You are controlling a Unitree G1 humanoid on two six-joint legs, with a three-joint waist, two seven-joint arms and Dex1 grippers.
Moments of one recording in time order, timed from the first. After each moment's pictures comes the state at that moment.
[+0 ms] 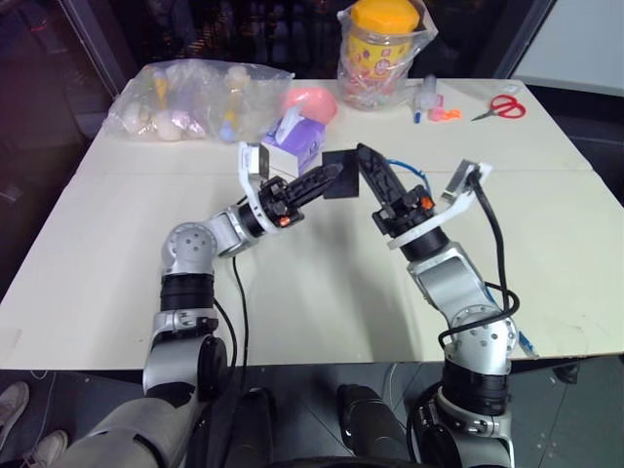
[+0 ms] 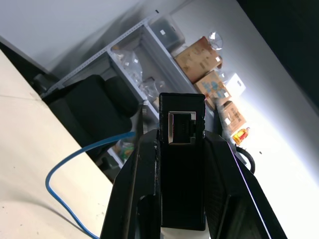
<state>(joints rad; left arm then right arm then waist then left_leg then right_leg) -0.79 0.11 0.30 0.35 -0.97 1.08 -0.90 -0.34 0.00 -0.17 -0.41 1.14 0.60 0.10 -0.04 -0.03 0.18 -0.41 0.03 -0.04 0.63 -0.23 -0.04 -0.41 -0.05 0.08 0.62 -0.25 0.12</state>
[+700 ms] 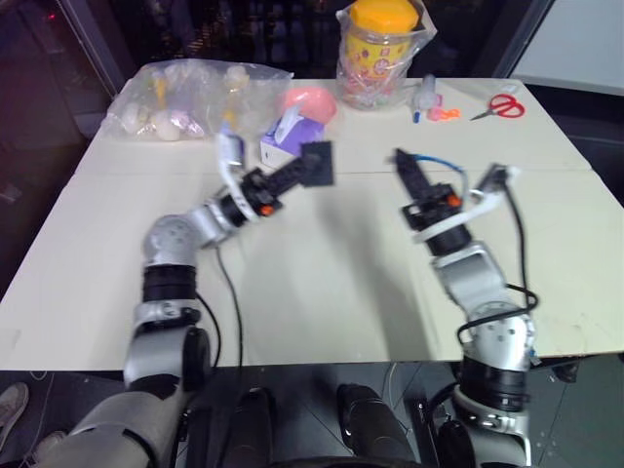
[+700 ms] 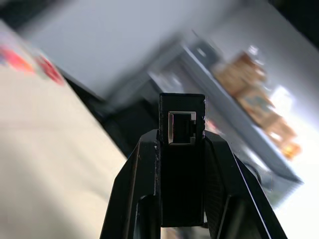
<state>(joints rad) -0.85 0.30 0.35 0.50 -0.91 0.92 -0.91 -0.33 -0.15 -0.37 -0.31 1.16 0.51 0.07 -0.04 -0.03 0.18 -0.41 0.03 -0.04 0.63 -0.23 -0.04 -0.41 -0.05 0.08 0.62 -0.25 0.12</state>
